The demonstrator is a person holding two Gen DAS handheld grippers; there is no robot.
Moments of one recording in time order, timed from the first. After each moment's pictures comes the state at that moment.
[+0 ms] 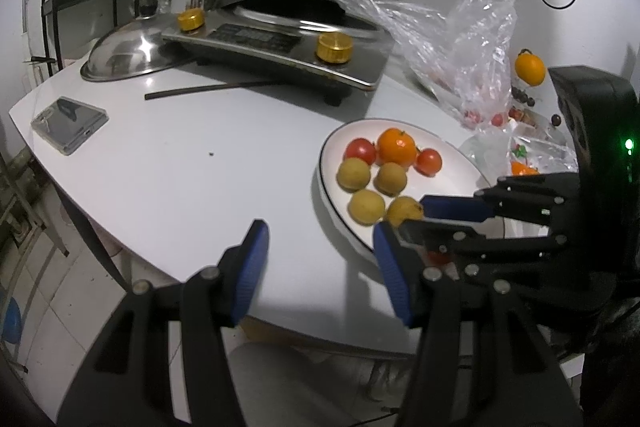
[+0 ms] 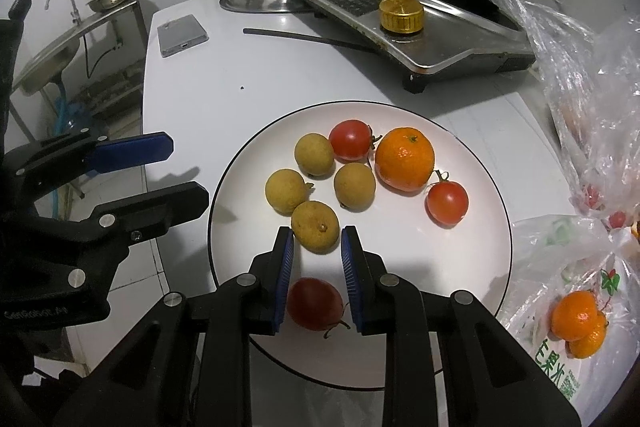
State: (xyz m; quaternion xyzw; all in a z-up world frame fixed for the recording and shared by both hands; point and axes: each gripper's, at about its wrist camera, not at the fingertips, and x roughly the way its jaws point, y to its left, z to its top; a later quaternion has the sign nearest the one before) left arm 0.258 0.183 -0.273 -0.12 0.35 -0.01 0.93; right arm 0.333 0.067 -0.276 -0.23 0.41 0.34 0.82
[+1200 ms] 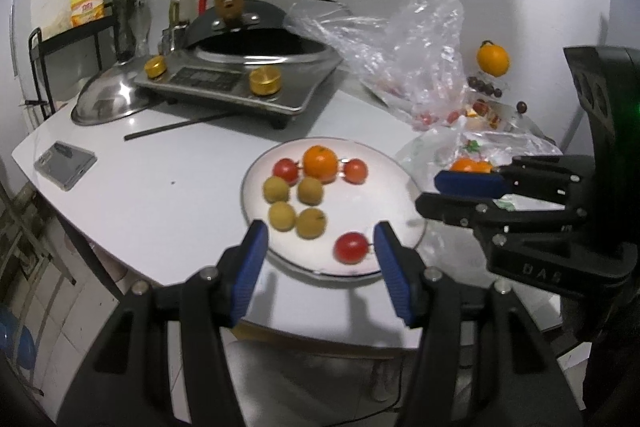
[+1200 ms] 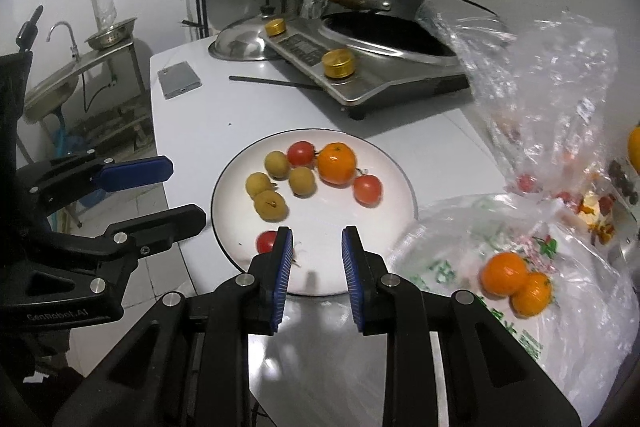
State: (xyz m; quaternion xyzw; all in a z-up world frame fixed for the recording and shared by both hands) left arm 0.230 0.115 -0.229 -0.07 0.32 -0.03 0.94; right arm 0.297 -0.009 -0.218 -0.19 0.35 0.33 0.86
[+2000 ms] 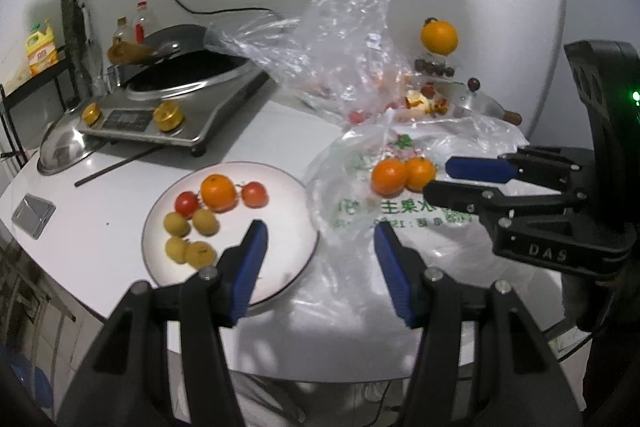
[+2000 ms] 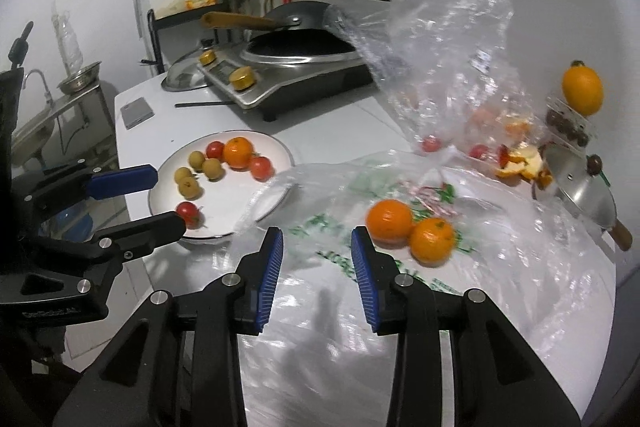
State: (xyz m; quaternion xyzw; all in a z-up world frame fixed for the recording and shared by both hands) left arm 0.250 0.013 -0.209 0.00 0.32 -0.08 0.94; right arm 0.300 -0.130 -0.201 -0.12 0.33 0.27 0.89
